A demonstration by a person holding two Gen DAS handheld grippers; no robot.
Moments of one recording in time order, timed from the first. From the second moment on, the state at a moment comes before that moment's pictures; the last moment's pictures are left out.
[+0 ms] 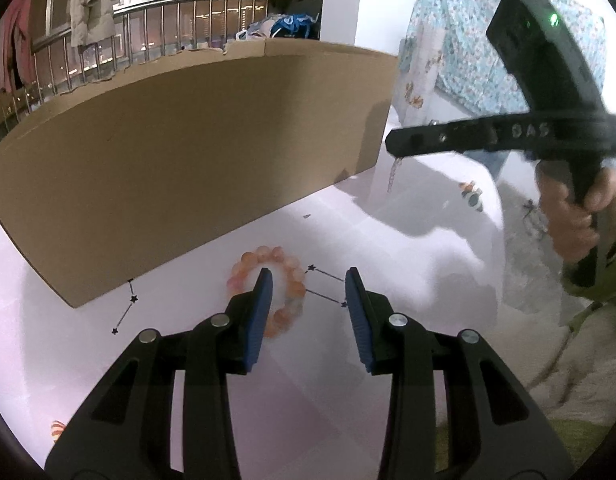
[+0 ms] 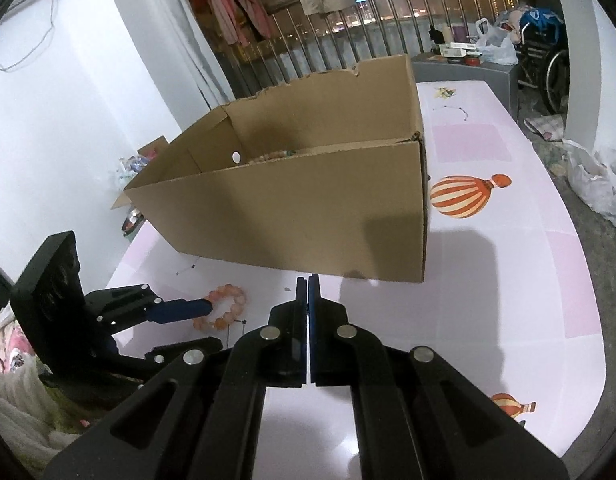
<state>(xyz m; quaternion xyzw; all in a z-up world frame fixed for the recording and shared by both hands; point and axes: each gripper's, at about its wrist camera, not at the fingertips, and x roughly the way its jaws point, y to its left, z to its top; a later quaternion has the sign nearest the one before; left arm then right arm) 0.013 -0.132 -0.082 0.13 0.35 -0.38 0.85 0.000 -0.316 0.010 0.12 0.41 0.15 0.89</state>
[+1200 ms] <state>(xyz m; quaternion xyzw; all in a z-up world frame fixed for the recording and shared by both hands) 0.010 -0.096 0.009 0.10 0.28 -0.30 0.91 -0.022 -0.331 0.068 0.12 0.32 0.19 0.92</state>
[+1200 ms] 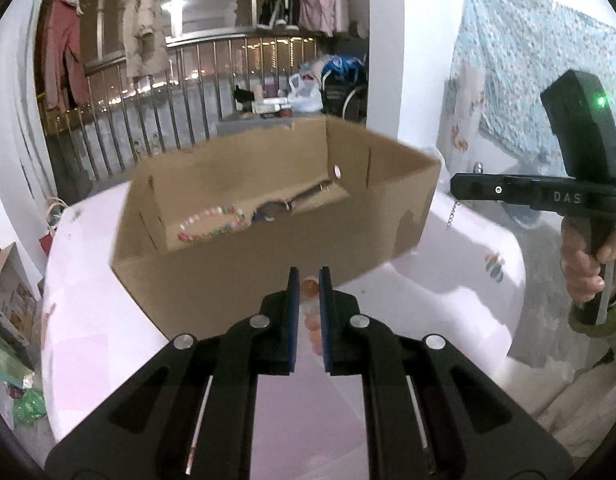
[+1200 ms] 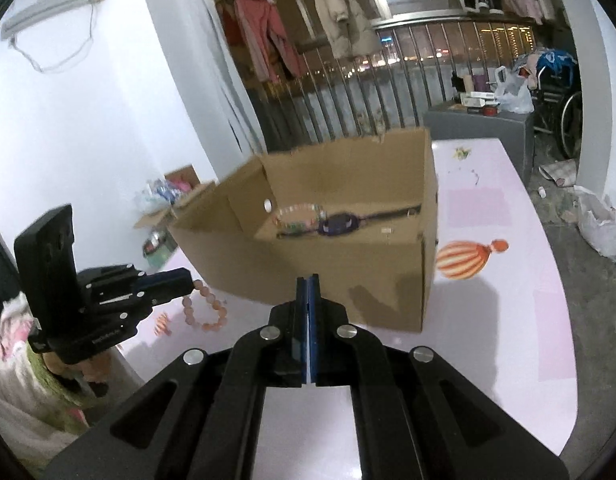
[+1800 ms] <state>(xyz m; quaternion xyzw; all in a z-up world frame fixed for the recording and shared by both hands) 0.105 -0.125 0.095 0.09 0.30 -0.34 0.89 0.068 -0.346 0.130 0.09 0.31 0.23 0.92</state>
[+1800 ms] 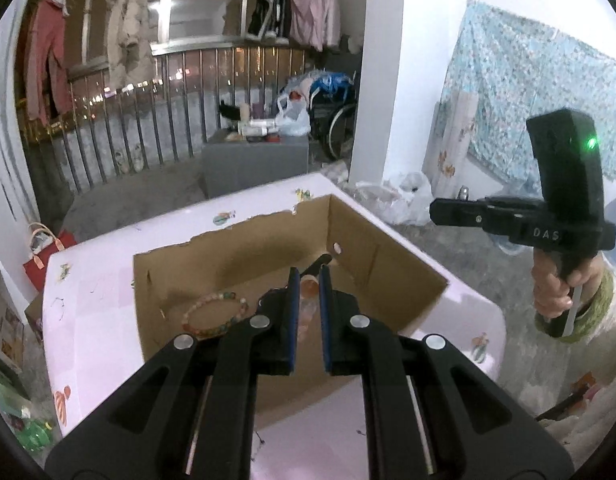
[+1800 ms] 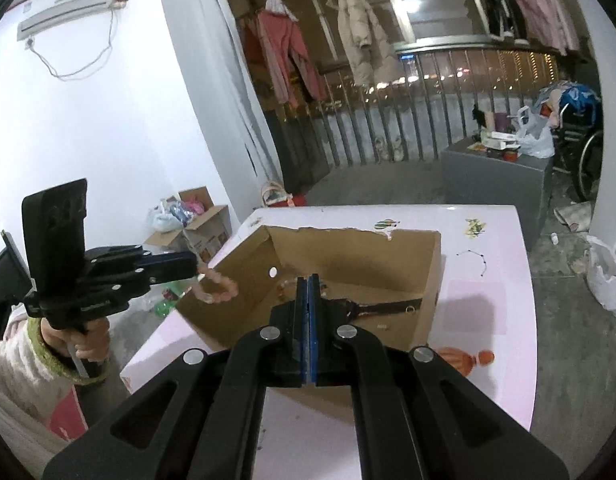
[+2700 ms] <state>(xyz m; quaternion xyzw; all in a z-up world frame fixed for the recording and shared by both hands) 0.167 -0.100 0.033 0.08 0.39 -0.28 0.87 0.127 -0.343 0.090 0.06 0.39 0.19 0.90</state>
